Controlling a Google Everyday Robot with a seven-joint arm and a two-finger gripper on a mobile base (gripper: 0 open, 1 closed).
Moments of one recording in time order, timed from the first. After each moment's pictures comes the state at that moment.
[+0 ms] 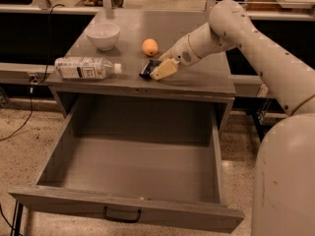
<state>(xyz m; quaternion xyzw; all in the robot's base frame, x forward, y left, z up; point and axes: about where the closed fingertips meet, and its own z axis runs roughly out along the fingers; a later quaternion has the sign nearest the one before) 0.734 -0.022 0.825 -0.53 0.74 0.23 0.35</state>
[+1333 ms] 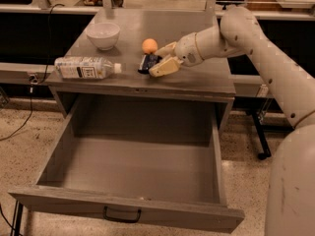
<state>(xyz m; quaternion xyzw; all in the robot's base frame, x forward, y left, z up) 0.727 -0.012 0.850 -0.56 0.66 0.28 0.42</state>
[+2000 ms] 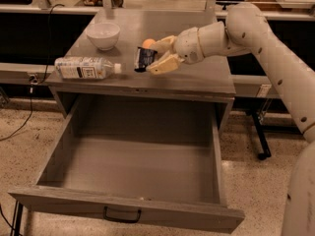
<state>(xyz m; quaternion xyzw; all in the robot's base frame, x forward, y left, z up) 0.697 -0.002 0.887 -0.60 0.58 0.28 0.47</state>
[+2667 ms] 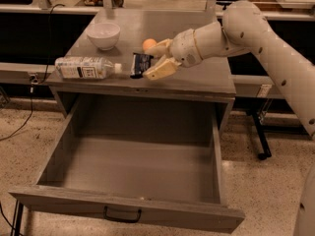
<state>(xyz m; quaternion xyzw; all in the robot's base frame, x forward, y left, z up) 0.668 0.009 0.887 -0.62 0.58 0.28 0.45</state>
